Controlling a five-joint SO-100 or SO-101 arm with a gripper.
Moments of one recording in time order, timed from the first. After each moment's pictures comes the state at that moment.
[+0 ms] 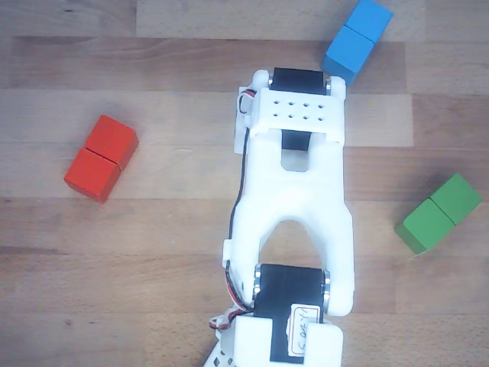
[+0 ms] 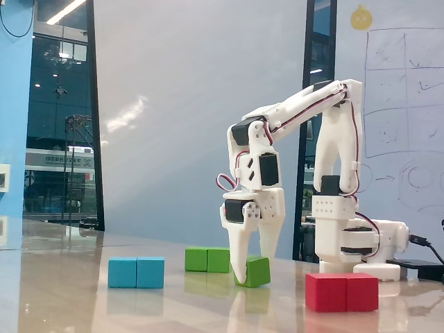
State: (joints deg) arm 2.4 94.7 123.8 69.3 -6.8
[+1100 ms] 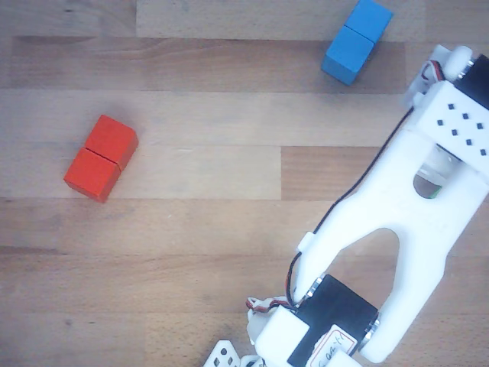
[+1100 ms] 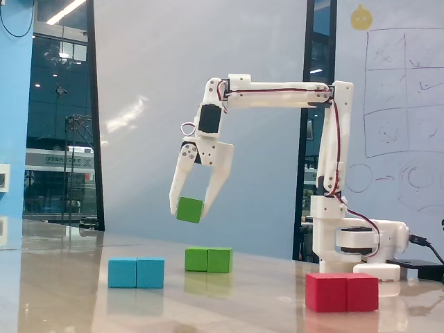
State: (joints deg) arm 33.9 95.9 97.2 81.1 -7.1
